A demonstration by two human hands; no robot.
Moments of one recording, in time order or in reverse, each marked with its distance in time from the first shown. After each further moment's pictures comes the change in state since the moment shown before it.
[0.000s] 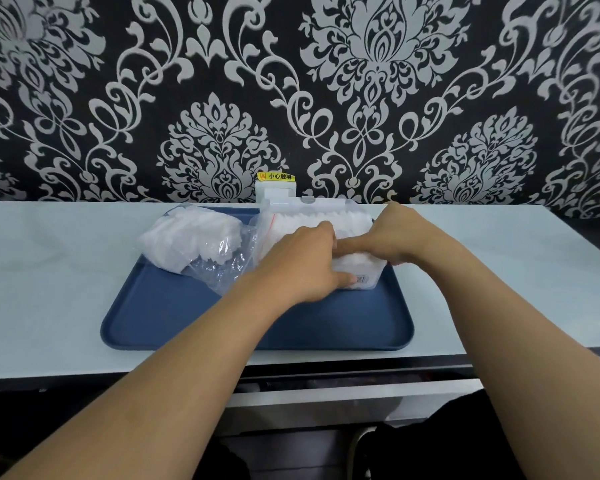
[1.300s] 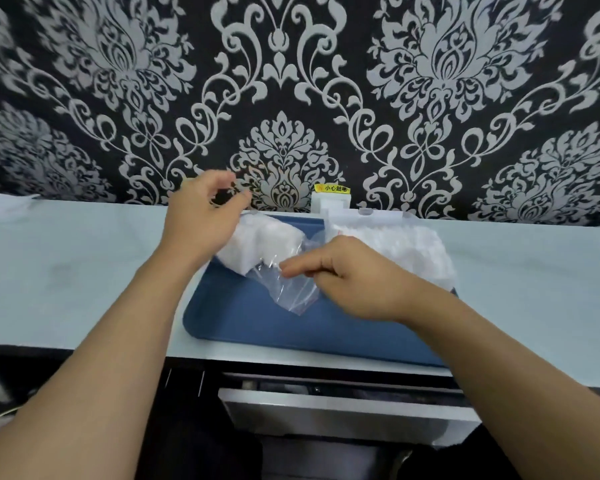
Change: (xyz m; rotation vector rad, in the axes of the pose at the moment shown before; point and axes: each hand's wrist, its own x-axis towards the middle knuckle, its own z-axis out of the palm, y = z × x) left_hand -0.062 -0.122 -0.104 -0.369 0.696 -0.289; right_hand -0.061 -0.084 0.053 0.156 -0.224 -0.866
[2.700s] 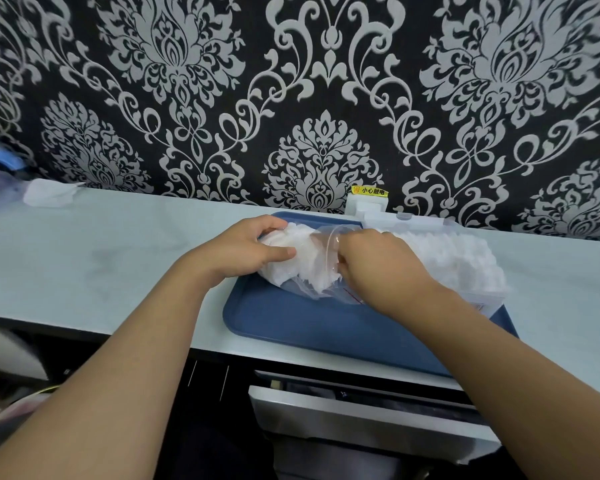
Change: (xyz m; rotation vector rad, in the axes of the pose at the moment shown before) left_hand 0.005 -0.055 -0.005 -0.082 -0.565 -0.212; right_hand 0.041 0.001 0.021 -0.672 0.103 0.140
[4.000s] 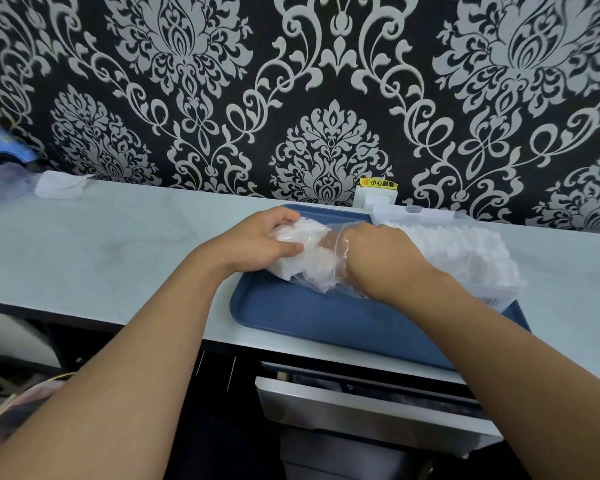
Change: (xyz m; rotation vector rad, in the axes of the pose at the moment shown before) left_hand 0.000 0.003 0.007 0.067 0.001 0.033; right_hand 0.006 -0.010 -0.002 -0.121 -0.037 -0.040
